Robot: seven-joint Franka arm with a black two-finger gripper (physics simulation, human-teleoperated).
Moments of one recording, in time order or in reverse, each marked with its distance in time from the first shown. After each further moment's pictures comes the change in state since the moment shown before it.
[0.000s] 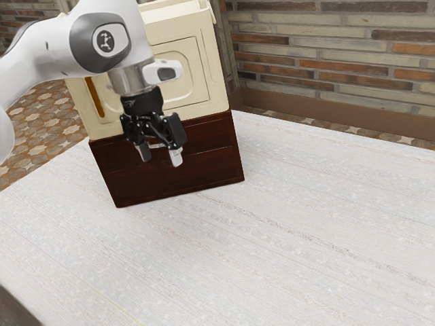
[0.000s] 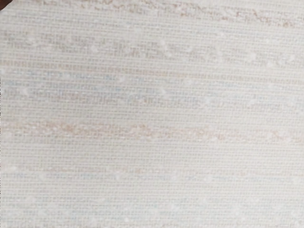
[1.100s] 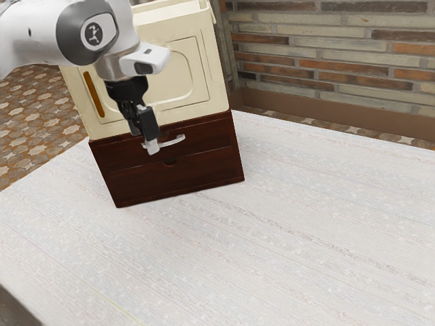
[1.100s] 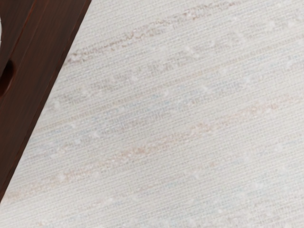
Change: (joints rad) arm -0.012 -0.048 0.005 0.013 0.158 0.058 0.398
